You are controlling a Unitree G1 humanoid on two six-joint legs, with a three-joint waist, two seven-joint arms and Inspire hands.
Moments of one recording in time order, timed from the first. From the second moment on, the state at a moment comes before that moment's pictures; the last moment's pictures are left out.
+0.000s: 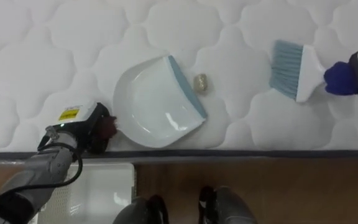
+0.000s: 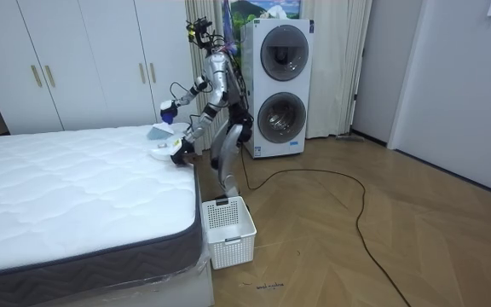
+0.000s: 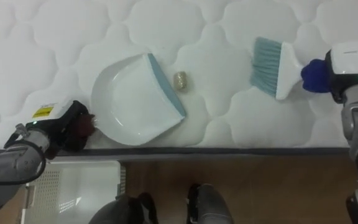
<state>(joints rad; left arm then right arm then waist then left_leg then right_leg) -0.39 0.59 -0.51 0.80 0.58 -0.15 0.19 -0.65 -0.75 0.36 1.16 -1.04 -0.03 -0.48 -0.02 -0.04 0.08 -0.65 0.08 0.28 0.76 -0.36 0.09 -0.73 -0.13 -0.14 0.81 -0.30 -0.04</state>
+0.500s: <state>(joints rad) -0.38 0.64 -0.52 0.80 0.65 -0.16 0.17 -0.65 -0.71 0.51 0.99 -1.15 0.02 -0.44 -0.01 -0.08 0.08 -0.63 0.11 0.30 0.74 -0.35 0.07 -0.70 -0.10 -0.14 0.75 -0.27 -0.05</state>
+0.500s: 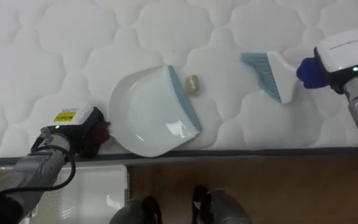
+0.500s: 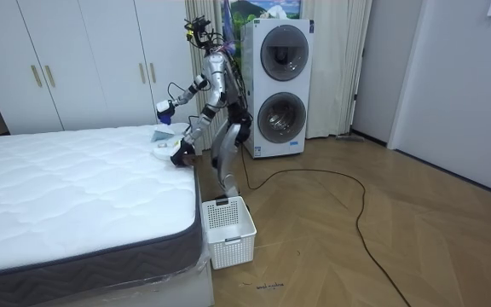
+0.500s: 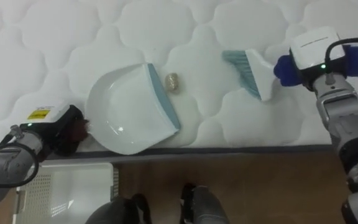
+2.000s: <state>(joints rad) -0.33 0.52 -0.53 1.04 0.65 -0.07 0.18 -0.60 -0.39 0.60 0.60 -0.79 0.07 0.03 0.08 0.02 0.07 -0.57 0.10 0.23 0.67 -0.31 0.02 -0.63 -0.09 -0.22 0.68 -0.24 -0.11</state>
